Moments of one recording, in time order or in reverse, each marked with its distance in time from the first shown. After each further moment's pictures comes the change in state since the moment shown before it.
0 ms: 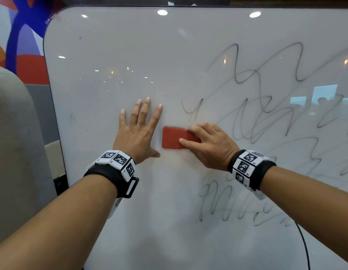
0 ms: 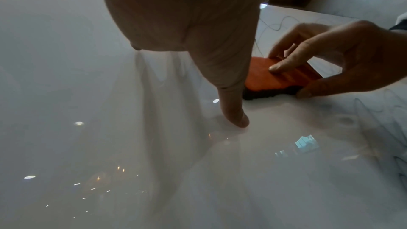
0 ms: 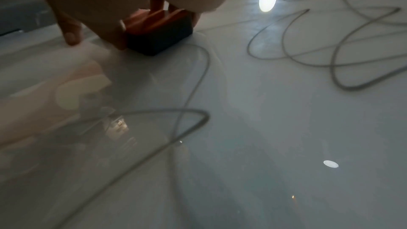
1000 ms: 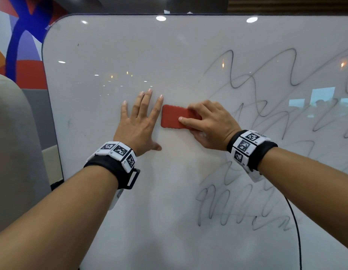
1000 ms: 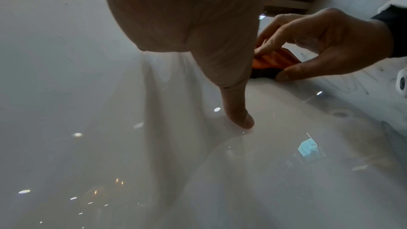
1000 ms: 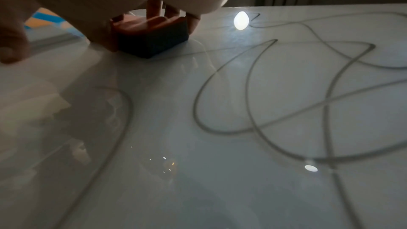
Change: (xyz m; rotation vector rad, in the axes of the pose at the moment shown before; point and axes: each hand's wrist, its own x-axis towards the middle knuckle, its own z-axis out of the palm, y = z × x) left_hand 0.023 0.002 -0.021 -0.010 0.054 0.024; right_hand 0.040 0.040 -0.026 -0.055 0.003 0.034
